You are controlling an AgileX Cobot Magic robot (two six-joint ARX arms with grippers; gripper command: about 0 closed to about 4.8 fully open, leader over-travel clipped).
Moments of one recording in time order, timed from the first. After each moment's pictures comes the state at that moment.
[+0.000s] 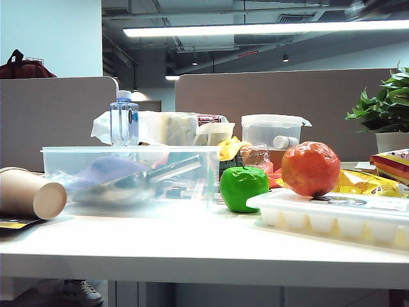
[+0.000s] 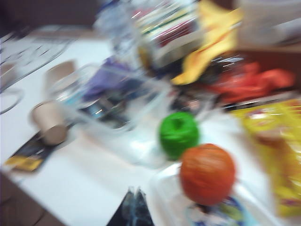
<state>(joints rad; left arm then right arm) -0.11 0.00 0.01 -0.03 0.04 -0.04 0.42 0.54 0.56 -0.25 -0.17 0.26</state>
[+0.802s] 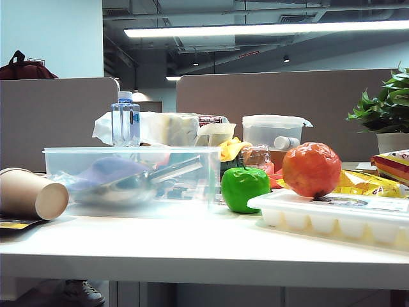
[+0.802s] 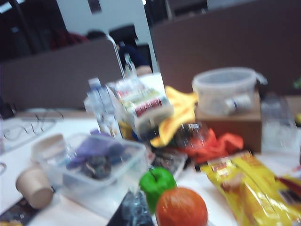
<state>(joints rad) -0.09 0.00 0.01 -0.03 0.04 -0.03 0.42 0.01 0.32 -0.18 -0.02 0.27</state>
